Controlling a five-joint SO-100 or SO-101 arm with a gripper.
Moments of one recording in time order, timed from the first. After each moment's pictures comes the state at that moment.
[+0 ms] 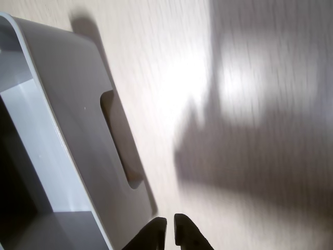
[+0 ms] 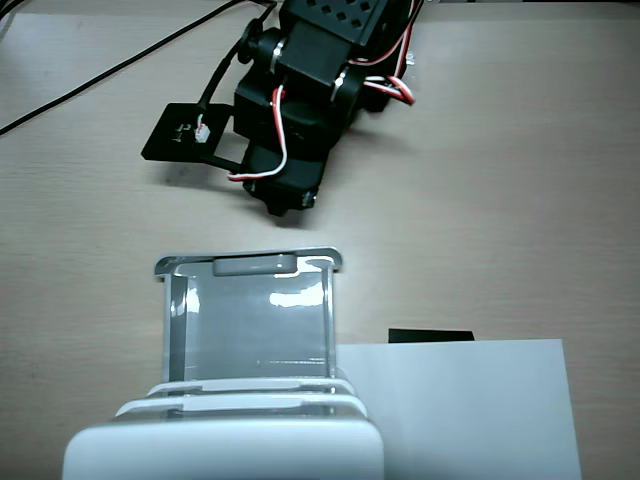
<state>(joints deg) 22.0 141.6 133.8 70.5 -10.5</state>
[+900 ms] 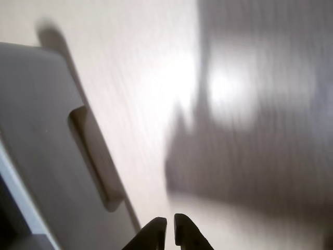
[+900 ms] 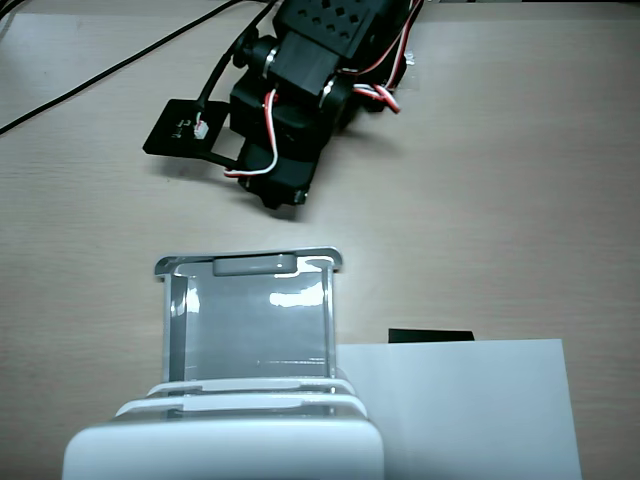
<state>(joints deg) 25.1 141.1 139.2 66.7 -12.3</state>
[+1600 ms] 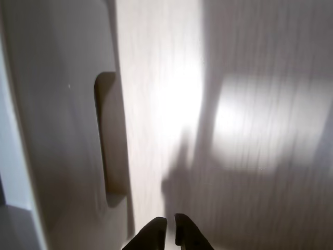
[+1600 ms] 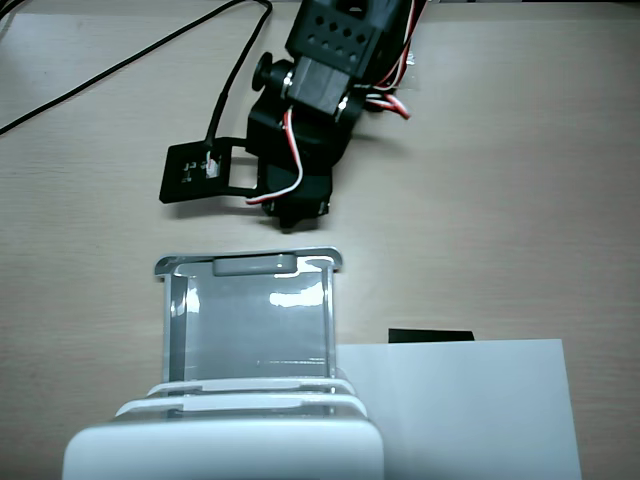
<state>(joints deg) 19.9 138.2 146.4 52.6 -22.8</state>
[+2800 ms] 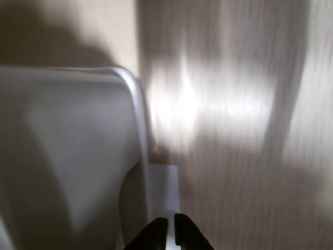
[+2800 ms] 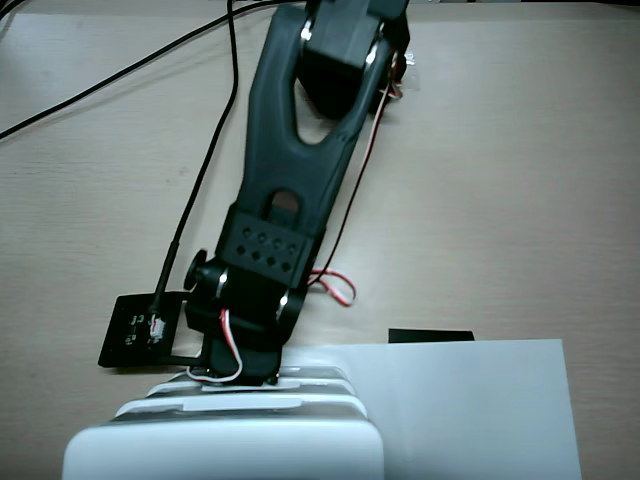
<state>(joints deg) 15.3 76.4 88.7 47.0 -15.0</state>
